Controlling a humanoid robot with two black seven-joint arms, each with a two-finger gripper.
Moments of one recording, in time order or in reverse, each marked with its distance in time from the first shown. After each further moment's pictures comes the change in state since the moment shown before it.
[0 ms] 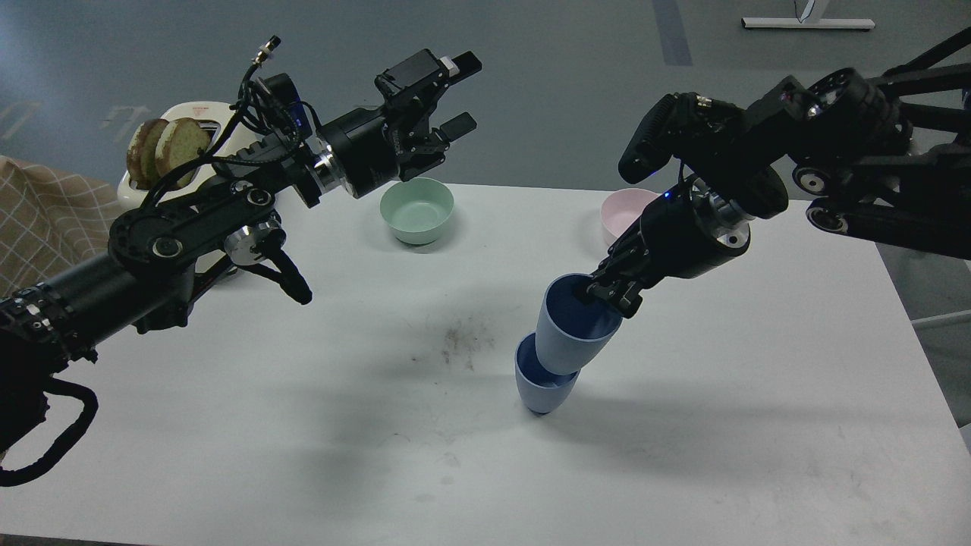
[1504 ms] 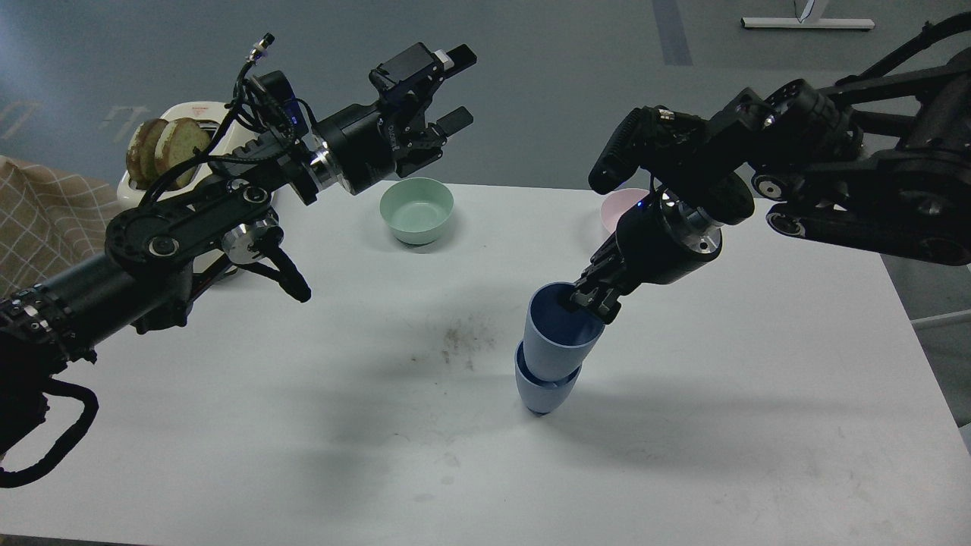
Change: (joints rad) left arm 0.008 0.004 -0.022 0.000 -0.001 -0.001 0.000; right arm -0.011 0.086 -0.030 -0.063 0.038 0.000 0.000
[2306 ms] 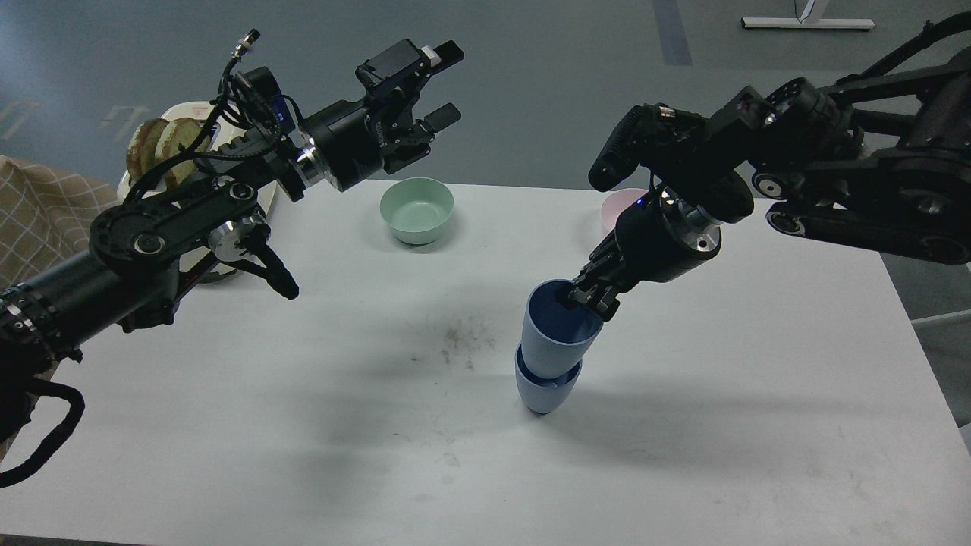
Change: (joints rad) left arm 0.002 0.029 0.000 -0.009 -0.003 -0.003 0.000; right arm 0.001 -0.001 -0.008 -0.004 0.001 -0.009 0.000
